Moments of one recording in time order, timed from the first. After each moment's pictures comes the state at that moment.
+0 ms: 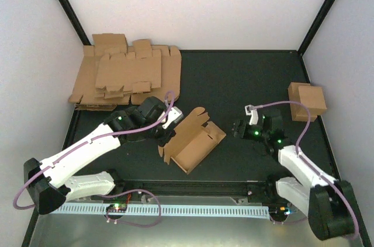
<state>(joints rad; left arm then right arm) -0.80 1.10 1.00 -0.86 0.16 -0.11 0.24 0.94 0.33 0.02 -0.70 0.56</state>
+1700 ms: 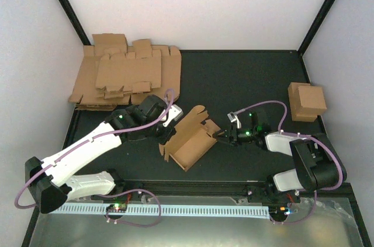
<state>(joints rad) -0.79 1.12 1.01 -0.85 0.16 -0.15 0.29 1.41 0.37 0.22 -1.08 0.61</state>
